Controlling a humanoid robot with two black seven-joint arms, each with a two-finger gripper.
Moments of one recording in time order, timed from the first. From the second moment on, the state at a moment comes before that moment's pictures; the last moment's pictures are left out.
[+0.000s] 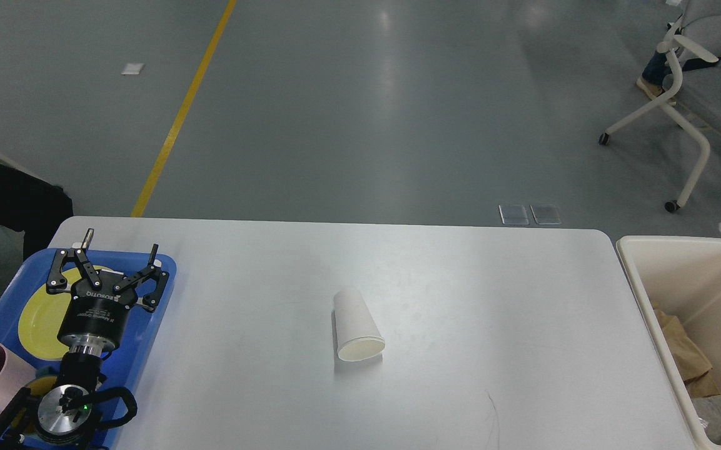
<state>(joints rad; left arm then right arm) -0.16 0.13 -1.49 -0.89 0.10 -0.56 -0.15 2.43 -0.51 -1.81 1.57 0.08 0.46 -0.20</state>
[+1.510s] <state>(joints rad) -0.16 0.13 -1.49 -0.89 0.10 -0.56 -0.15 0.50 -0.31 -0.95 -0.02 0.08 -0.02 -0.19</state>
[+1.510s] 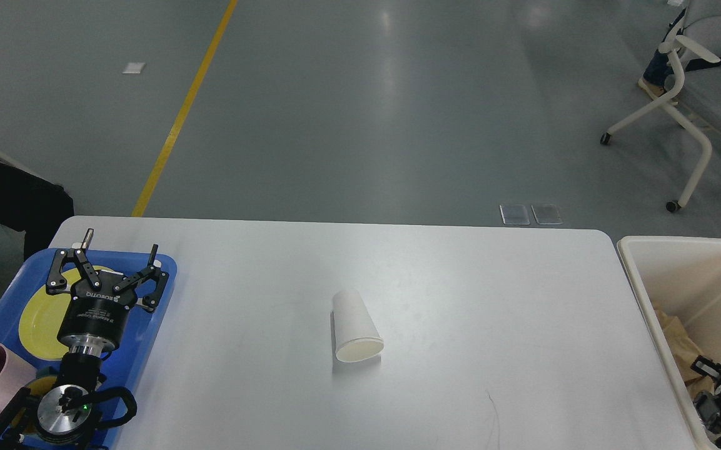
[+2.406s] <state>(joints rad) -0.16 0.13 -1.49 -0.89 0.10 -0.56 -0.15 0.56 -0.32 -0.95 0.00 0.08 0.02 -0.20</state>
